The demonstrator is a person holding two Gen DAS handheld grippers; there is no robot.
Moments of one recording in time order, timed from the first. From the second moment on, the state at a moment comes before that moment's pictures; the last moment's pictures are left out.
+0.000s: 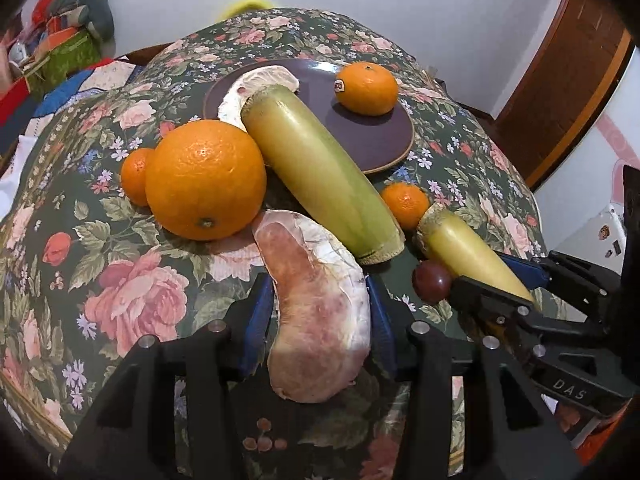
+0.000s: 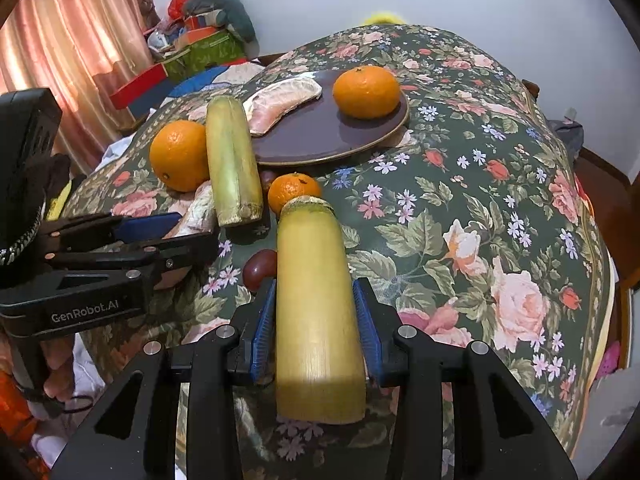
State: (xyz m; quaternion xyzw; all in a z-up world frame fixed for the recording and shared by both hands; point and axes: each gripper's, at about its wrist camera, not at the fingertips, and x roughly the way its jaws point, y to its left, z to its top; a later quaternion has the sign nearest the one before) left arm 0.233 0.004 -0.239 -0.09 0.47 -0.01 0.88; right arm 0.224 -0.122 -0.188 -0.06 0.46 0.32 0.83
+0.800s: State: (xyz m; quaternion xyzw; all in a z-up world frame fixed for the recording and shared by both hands) left arm 0.201 0.005 -0.181 -0.08 0.41 -0.03 0.91; right arm 0.211 -0.142 -0.146 -0.03 0.40 0.30 0.87
